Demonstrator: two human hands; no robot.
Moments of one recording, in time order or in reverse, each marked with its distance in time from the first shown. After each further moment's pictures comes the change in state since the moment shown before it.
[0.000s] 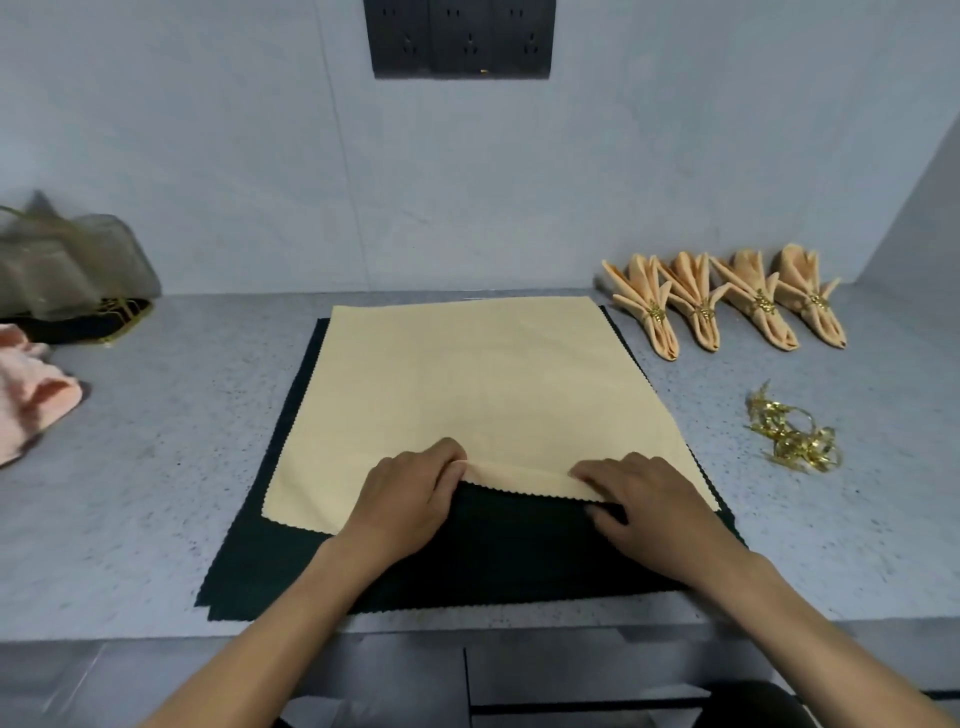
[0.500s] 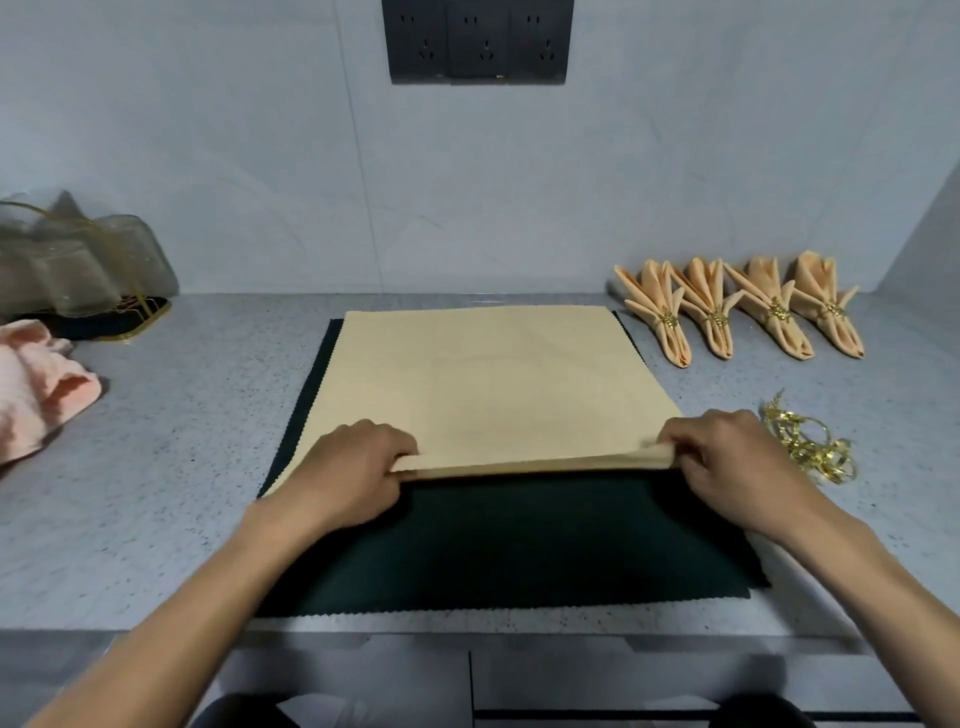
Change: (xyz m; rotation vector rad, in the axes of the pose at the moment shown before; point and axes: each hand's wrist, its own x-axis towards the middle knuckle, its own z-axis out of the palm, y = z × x) left_hand -0.001 -0.014 -0.073 0.253 -0.256 -0.164; right_hand 0.008 0.031 -0.063 0.024 0.133 0.124
